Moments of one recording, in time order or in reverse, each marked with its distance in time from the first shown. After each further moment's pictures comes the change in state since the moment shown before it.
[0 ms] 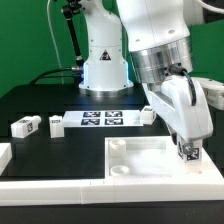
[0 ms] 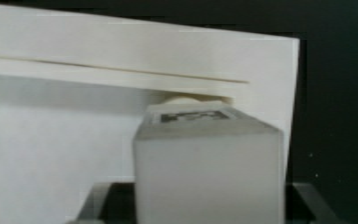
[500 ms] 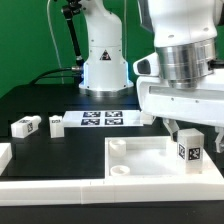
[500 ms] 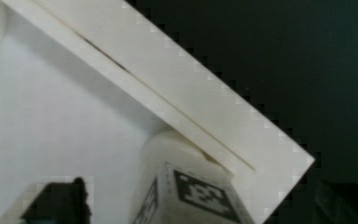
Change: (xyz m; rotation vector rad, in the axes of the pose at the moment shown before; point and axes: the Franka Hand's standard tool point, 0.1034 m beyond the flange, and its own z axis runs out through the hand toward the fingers) arm -0.023 0.003 0.006 -0.061 0.061 -0.601
